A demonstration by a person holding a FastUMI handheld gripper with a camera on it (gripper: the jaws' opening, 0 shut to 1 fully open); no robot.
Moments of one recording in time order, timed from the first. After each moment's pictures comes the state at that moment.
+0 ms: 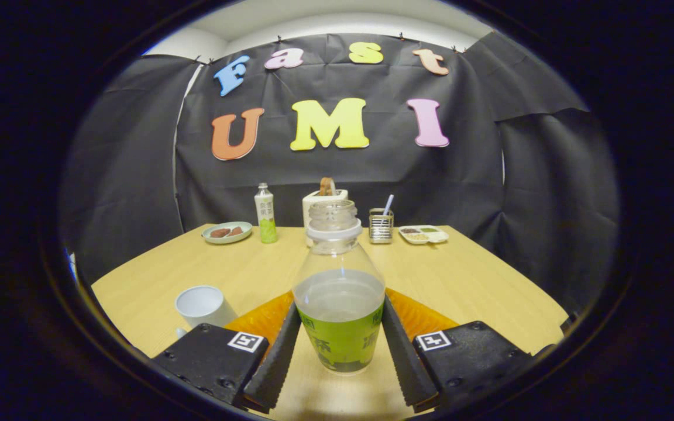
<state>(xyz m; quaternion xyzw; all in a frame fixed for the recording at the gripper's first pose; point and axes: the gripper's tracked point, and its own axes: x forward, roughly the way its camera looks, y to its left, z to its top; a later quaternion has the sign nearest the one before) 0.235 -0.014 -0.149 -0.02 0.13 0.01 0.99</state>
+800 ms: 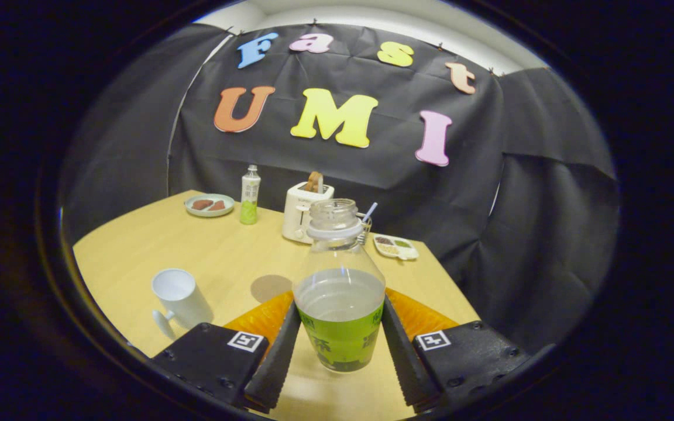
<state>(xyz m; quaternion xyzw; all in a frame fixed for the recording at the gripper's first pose) 0.233 -0.051 -0.098 -0.18 0.16 -0.04 0.97</state>
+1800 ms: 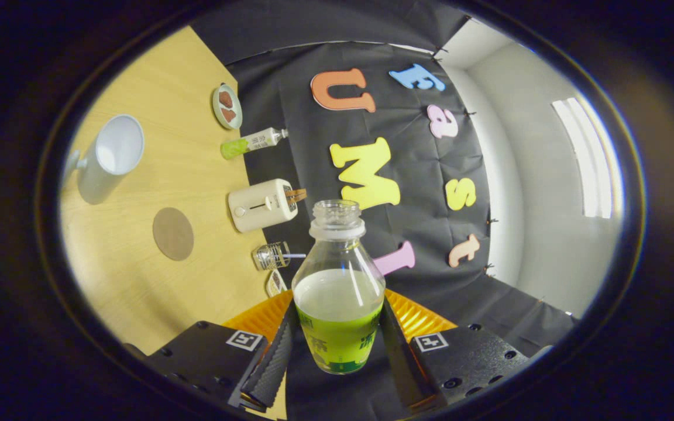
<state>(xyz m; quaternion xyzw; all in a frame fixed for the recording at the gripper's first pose) 0.243 -0.019 -0.023 -0.64 0.02 -0.16 0.75</state>
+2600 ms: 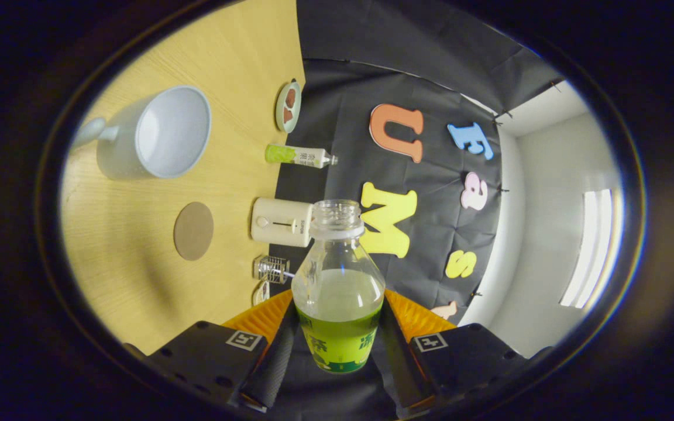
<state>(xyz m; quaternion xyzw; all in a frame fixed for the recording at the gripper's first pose) 0.264 0.050 -0.057 -0.77 -0.01 -0.13 0.63</state>
